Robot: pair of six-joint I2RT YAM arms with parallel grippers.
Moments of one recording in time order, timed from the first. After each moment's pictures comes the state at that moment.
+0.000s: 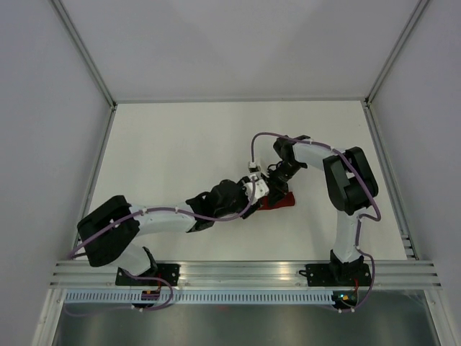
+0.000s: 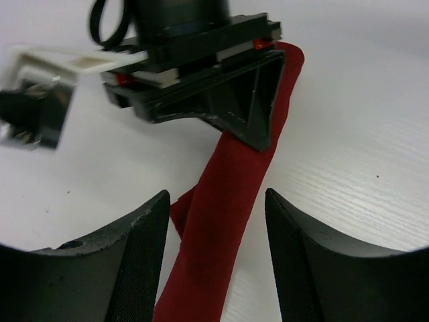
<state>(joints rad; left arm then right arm) -0.99 1.45 0.66 0.39 -0.01 0.17 0.38 2.00 1.30 -0.98 -0.72 -0.97</state>
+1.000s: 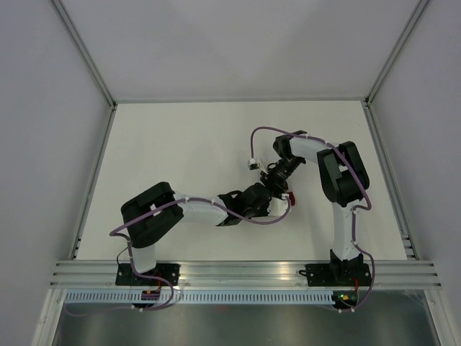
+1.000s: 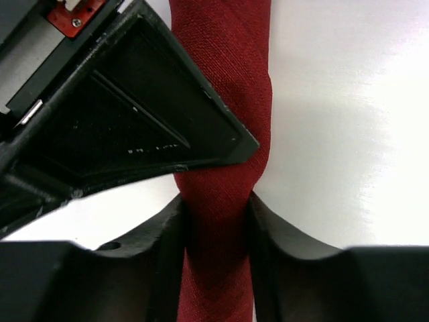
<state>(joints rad) -1.09 1.84 0.94 0.18 -0.16 0.58 0.36 2.13 1.44 -1.14 -0.77 -1.00</state>
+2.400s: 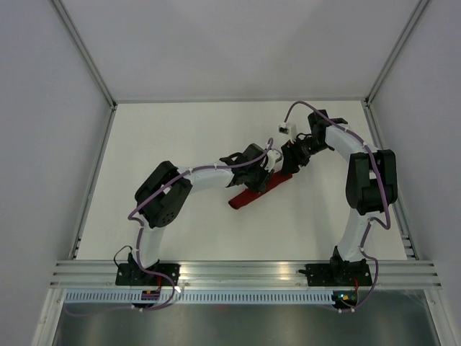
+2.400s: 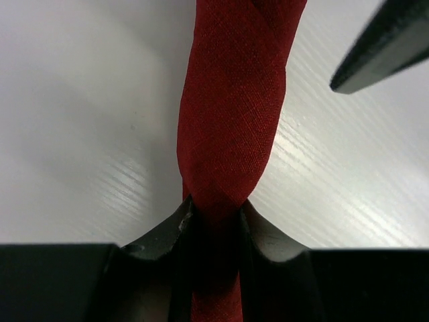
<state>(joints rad) -0.84 2.03 1.35 -0.19 0.16 -0.03 0.12 1.94 1.45 -0.91 -0.77 -0.65</state>
